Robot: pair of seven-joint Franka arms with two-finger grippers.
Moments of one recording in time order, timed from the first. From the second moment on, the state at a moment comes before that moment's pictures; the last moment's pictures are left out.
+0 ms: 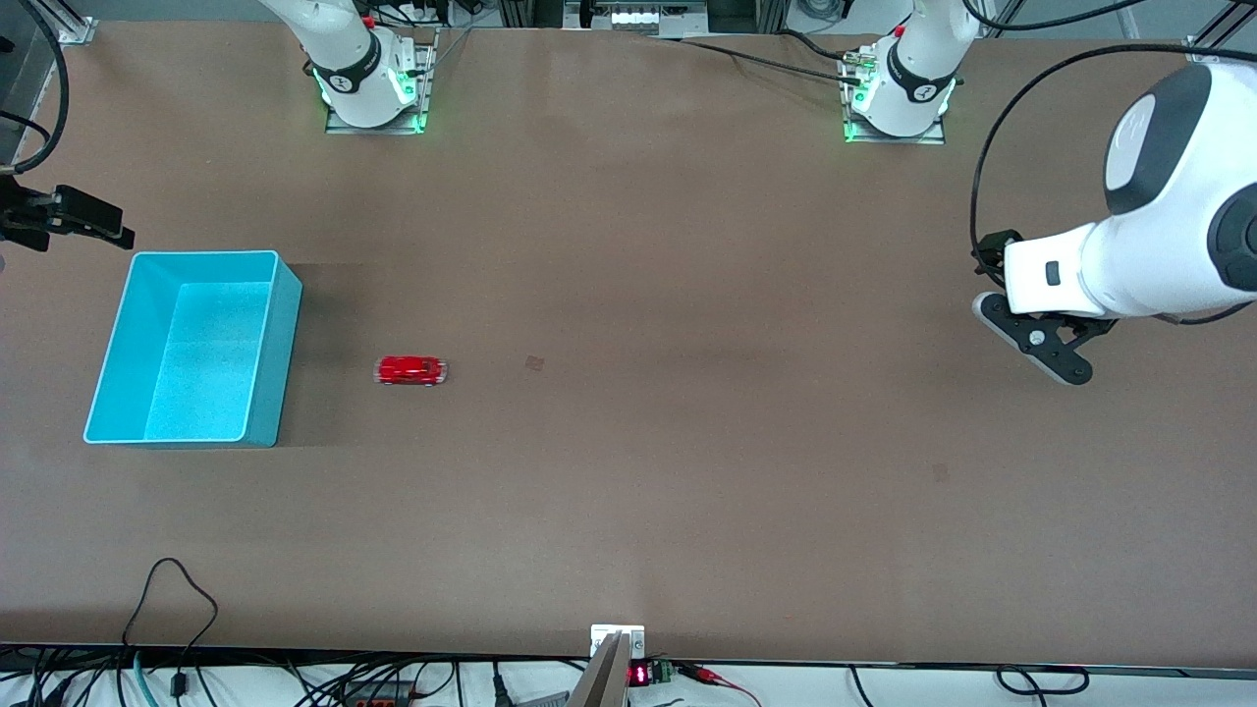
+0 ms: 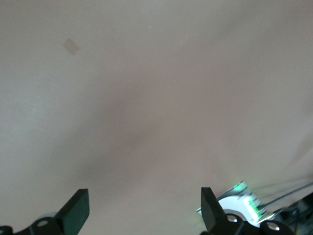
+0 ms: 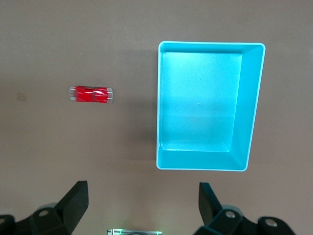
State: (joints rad) left arm 0.13 0.32 -0.36 -1.37 0.15 1.36 0.42; right arm 0.01 0.08 -0.11 -1.52 0.00 1.49 -0.13
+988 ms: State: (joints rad) left arm -0.02 0.12 -0.09 -1.49 0.01 1.53 0.06; right arm 0.01 0.10 -0.10 -1.52 0.01 1.50 -0.13
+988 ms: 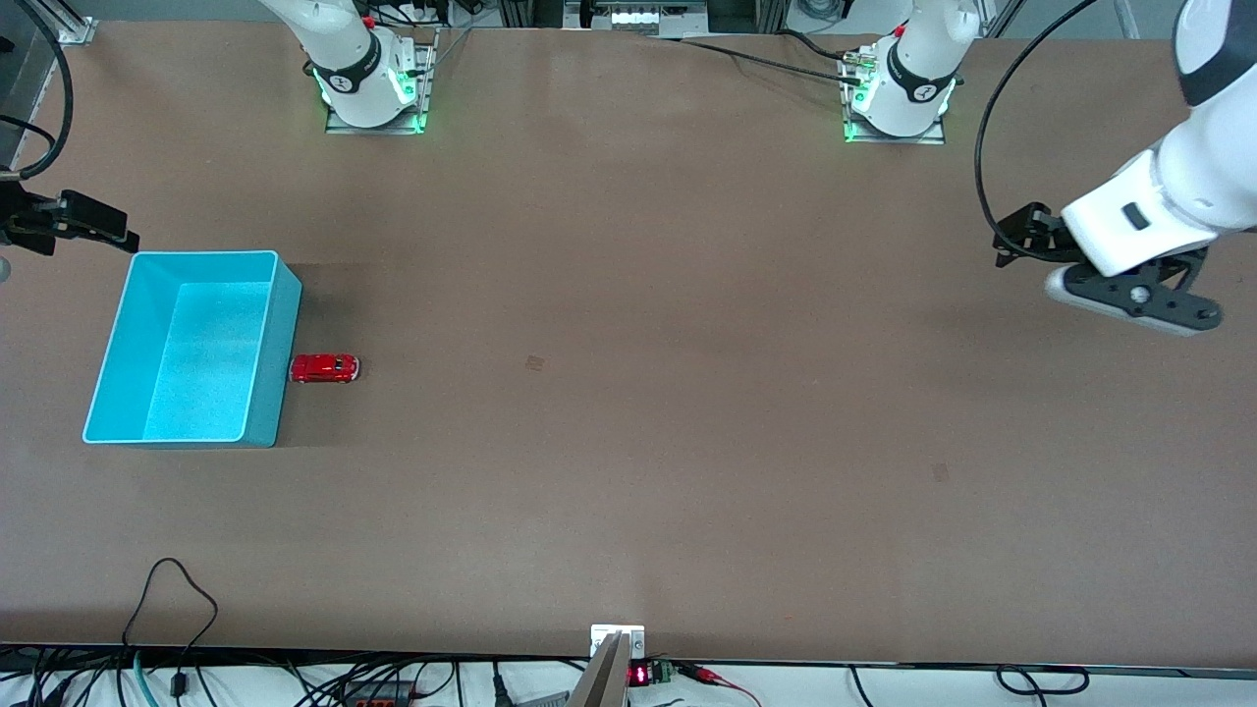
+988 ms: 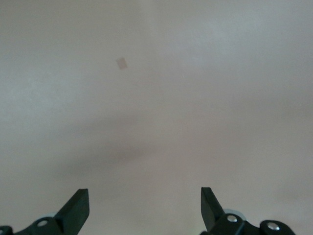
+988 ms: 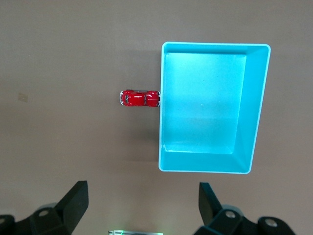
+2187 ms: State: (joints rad) left arm -0.02 -0.05 -0.04 -1.71 0.00 1.62 0.01; right arm 0.08 0.27 -0.07 -1.76 0.03 1.79 -0.56
